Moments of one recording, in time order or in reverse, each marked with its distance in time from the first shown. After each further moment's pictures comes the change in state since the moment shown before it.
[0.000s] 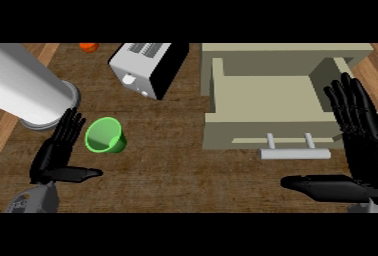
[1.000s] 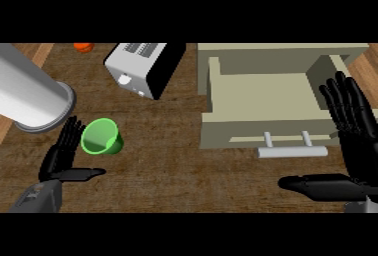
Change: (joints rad) left arm -0.267 0.087 0.054 0.723 -0.116 0.033 -0.432; right arm -0.016 0.013 0.001 0.009 0.000 0.029 -0.007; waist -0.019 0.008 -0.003
